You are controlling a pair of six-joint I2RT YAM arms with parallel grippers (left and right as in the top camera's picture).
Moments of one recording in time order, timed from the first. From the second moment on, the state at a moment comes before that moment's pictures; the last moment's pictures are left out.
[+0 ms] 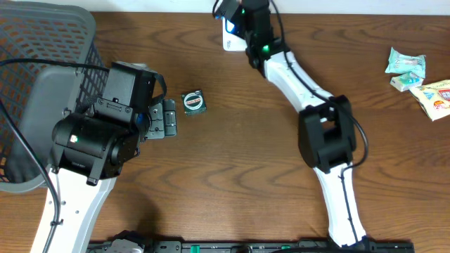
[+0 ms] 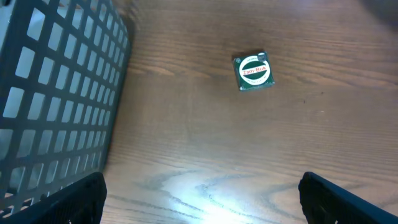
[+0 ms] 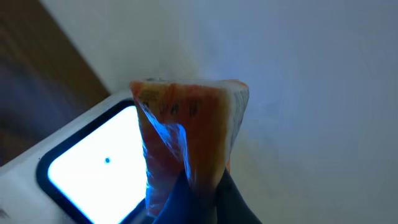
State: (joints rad) left arm -0.34 1.25 1.56 -1.34 -0.25 -0.32; right arm 0.41 2.46 2.06 0.04 0.23 -0.85
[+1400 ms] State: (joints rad) left arm -0.34 1.25 1.56 -1.34 -0.25 -0.32; right arm -0.40 2.15 2.07 -0.69 0.24 -0.16
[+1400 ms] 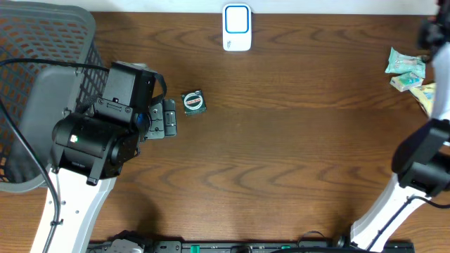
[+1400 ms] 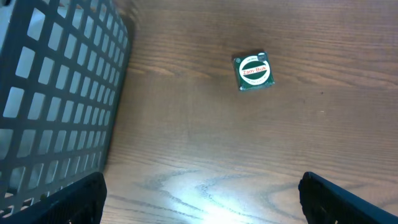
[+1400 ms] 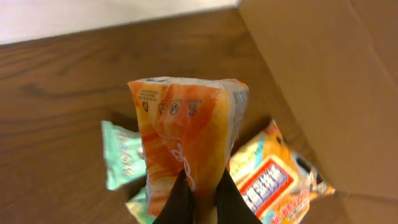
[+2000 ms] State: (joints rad) left arm -0.34 1.25 1.56 -1.34 -0.25 -0.32; right arm -0.50 2.30 2.07 -0.74 0.15 -0.03
